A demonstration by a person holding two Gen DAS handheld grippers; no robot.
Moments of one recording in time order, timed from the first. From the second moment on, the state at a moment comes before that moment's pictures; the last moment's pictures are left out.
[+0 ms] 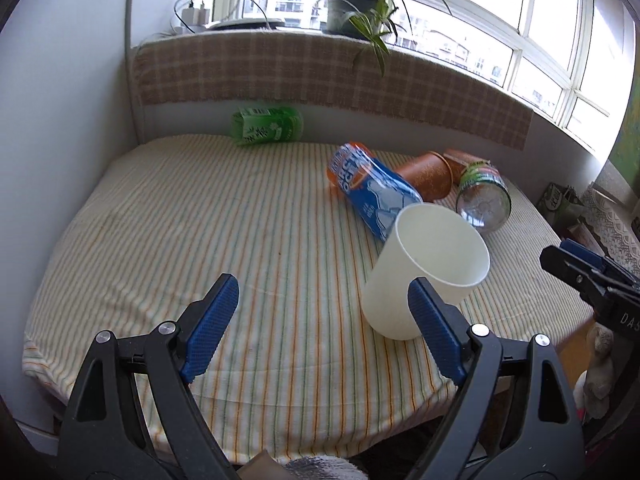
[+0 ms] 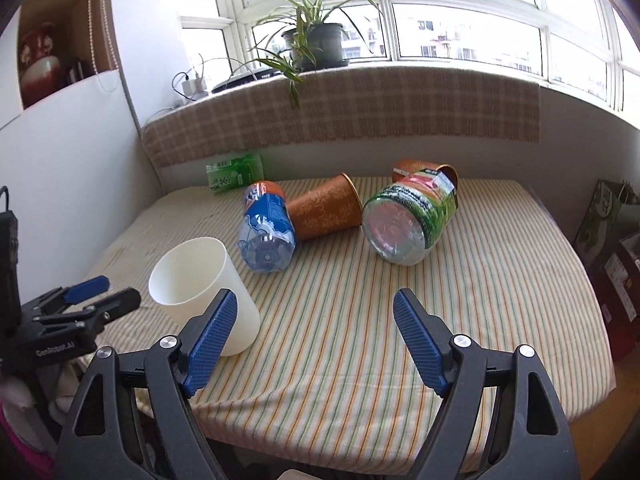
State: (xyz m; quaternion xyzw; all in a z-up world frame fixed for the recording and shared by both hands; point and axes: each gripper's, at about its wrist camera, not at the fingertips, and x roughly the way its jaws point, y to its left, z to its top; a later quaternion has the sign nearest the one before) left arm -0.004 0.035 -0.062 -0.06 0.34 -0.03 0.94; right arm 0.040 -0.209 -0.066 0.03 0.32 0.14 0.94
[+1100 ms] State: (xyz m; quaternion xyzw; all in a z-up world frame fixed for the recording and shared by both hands) left arm -0.032 0.040 -0.005 -0.03 0.22 0.02 0.97; right arm 0.036 -0.203 -0.061 0.04 0.29 0.11 0.95
